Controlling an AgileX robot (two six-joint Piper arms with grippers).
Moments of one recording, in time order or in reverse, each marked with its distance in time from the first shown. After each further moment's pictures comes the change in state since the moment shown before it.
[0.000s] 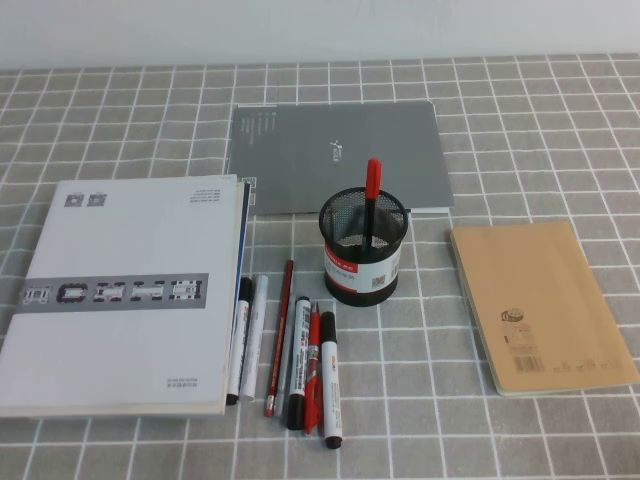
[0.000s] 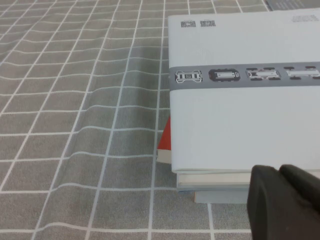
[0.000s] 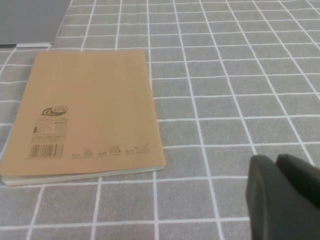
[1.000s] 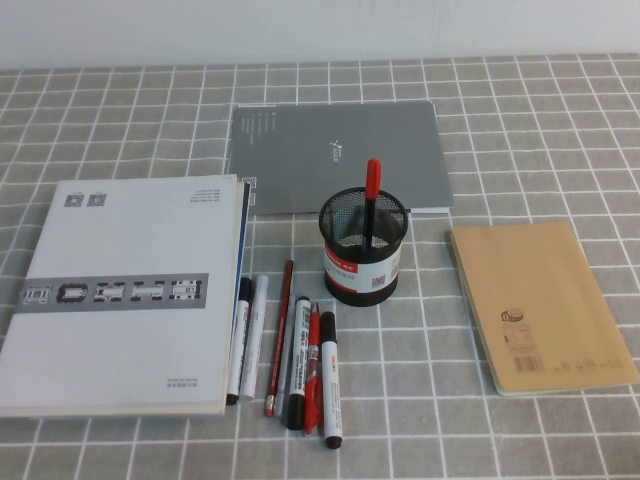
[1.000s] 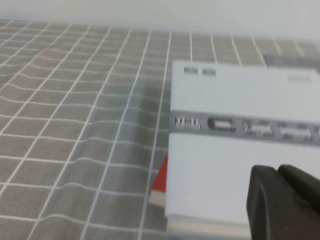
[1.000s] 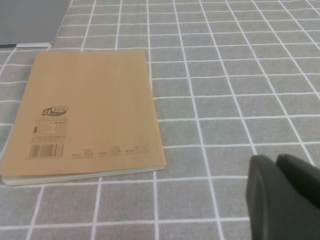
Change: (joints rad) right arm 0.000 0.000 0.000 0.000 0.000 0.000; left arm 0.000 0.000 0.000 0.000 -0.101 -0.106
